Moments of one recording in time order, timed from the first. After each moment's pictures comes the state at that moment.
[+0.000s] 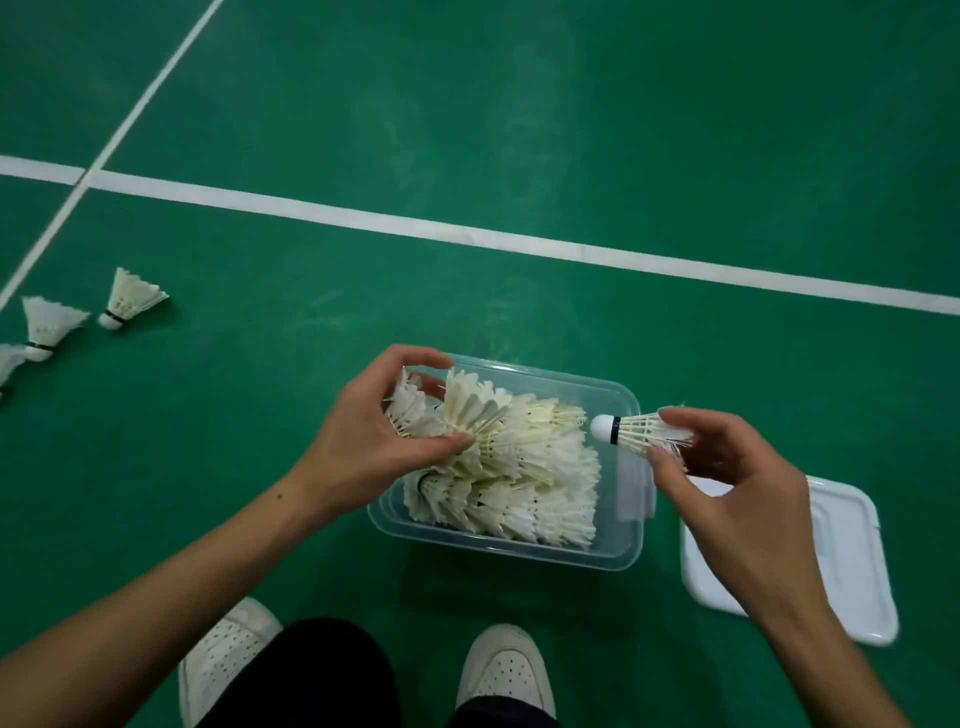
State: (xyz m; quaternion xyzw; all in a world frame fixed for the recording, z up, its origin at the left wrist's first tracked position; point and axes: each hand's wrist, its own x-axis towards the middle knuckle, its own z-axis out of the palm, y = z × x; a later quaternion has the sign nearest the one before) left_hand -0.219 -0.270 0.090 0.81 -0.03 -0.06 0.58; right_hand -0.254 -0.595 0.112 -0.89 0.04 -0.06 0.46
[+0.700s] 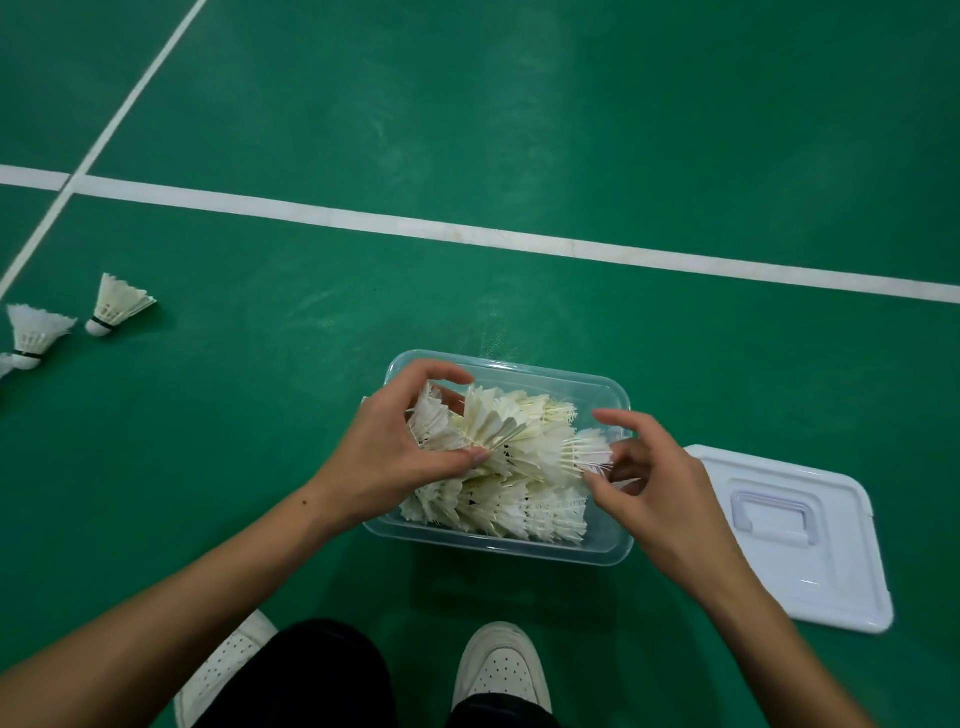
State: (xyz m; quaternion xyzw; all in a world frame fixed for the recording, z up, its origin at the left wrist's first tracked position) left_hand -0.219 -0.291 0.081 0.83 -0.06 -0.09 0.55; right_hand -0.246 -0.581 0.078 -0.90 0.02 0.09 0.43
